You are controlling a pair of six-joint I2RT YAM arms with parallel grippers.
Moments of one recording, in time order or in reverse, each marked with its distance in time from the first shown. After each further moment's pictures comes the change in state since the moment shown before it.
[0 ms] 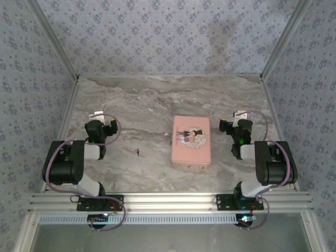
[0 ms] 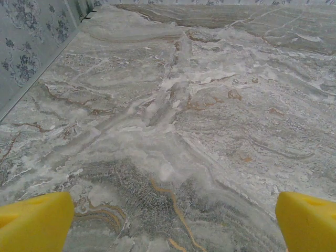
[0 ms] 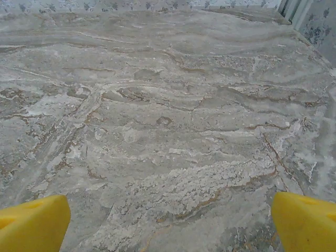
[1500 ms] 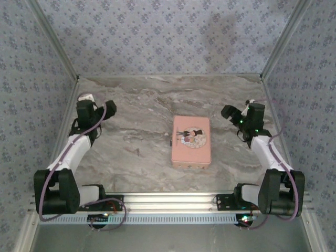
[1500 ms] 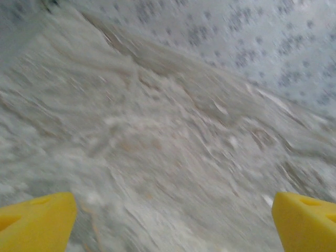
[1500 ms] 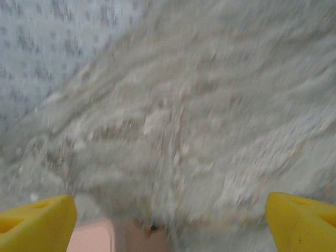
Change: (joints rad) left arm -0.013 -0.329 0.367 -0.779 0.211 -0.393; right arm -0.042 -0.315 0.332 -0.864 -0.331 0.545
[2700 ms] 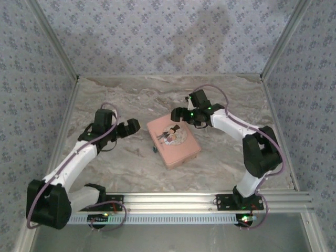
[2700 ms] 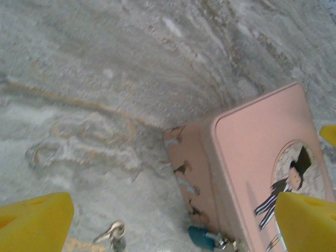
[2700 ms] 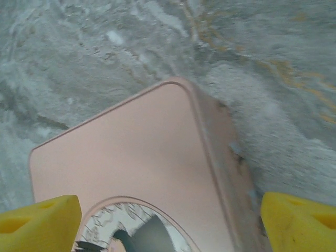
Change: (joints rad) left arm -0.257 -0.068 0.016 -0.349 0.227 -0.164; right arm 0.553 0.449 0.490 -0.311 0.029 0.002
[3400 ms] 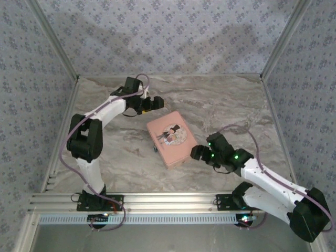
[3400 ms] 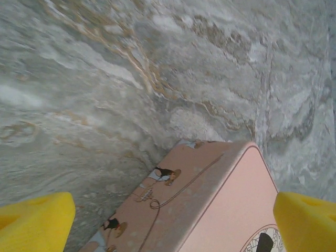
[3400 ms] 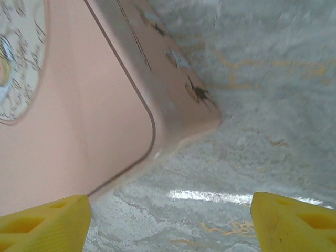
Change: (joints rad) left arm -0.087 0.782 0.713 -0.118 0.265 0.161; right arm 0.202 -0.753 -0.676 -0.106 0.154 0.405
